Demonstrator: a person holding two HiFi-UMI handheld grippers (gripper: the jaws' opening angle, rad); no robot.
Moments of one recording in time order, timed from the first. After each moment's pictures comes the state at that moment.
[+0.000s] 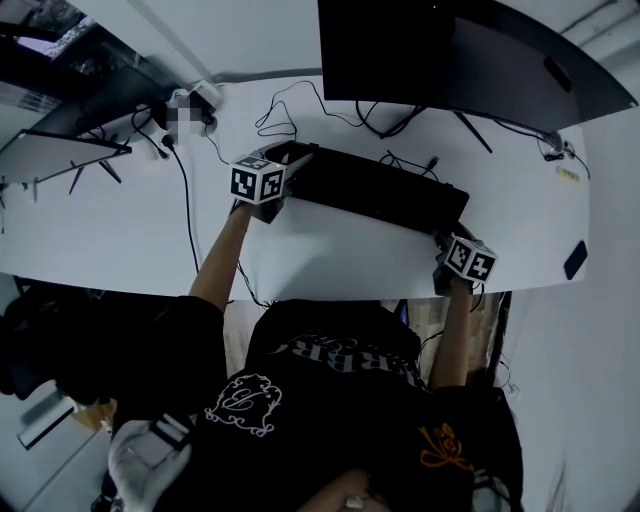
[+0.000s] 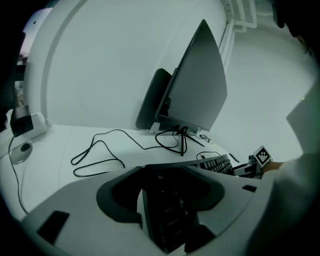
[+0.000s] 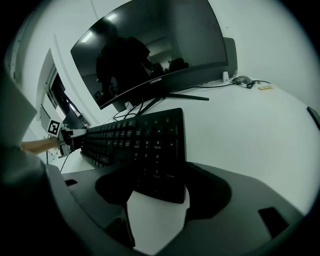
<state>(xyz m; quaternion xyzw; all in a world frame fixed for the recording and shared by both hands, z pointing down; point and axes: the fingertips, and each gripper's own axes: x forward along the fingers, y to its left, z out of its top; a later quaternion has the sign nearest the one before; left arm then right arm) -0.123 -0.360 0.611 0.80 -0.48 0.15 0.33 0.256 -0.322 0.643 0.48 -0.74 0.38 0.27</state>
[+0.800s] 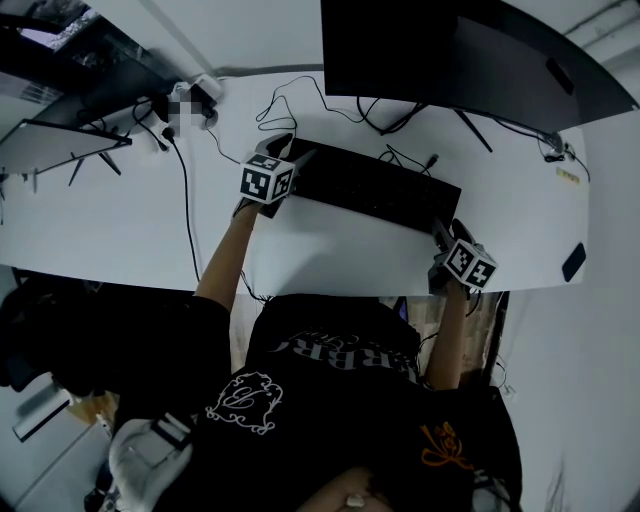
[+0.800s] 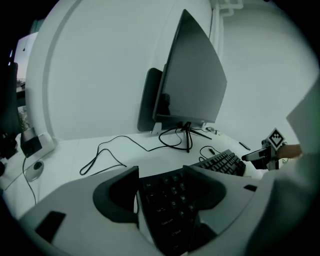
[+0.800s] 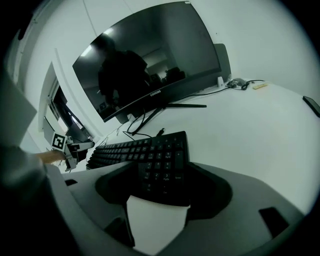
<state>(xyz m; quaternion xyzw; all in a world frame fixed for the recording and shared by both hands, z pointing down) -0.125 -0.362 0.613 0.79 -0.52 0.20 0.27 0.252 -0.322 0.624 0.50 -0.75 0.38 0.20</state>
